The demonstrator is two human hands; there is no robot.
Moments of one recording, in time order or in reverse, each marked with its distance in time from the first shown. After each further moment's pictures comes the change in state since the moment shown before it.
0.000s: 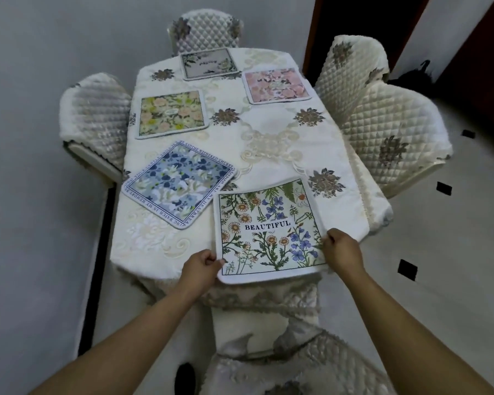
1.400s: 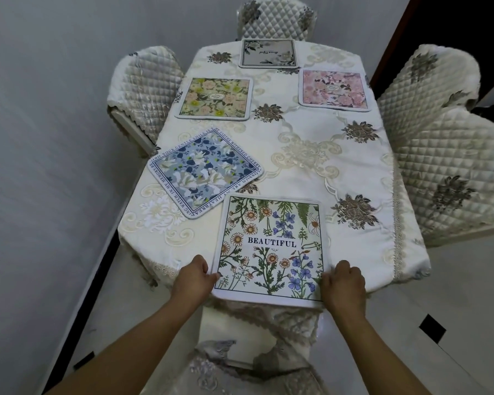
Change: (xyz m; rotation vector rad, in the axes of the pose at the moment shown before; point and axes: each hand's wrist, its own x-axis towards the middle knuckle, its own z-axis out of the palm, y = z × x) left_hand 0.000 -0.019 0.041 0.222 0.216 -0.219; right_hand 0.031 0.021 0.026 -0.244 -0.026 -0.188
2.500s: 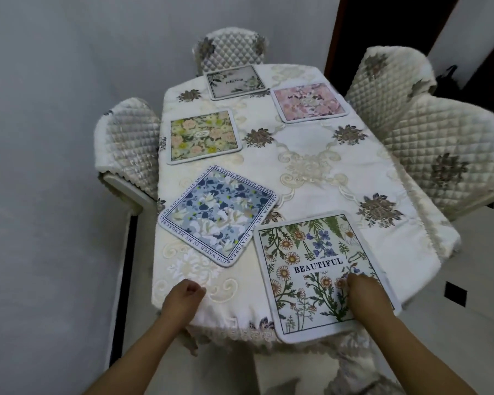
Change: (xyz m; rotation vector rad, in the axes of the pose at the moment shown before) left_hand 0.127 -0.072 -0.133 -0.129 -0.217 0.052; right_hand -0.010 -0.100 0.036 -0.253 -0.171 0.109
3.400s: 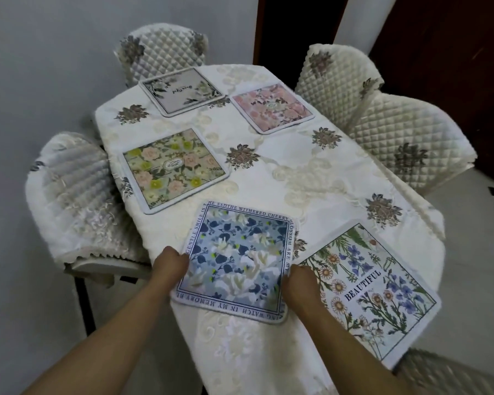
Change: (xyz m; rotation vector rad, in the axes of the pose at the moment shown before) left_hand 0.294 0.096 -0.134 0.269 -0.197 0.144; right_hand 0.083 -0.299 -0.030 0.418 0.004 0.435
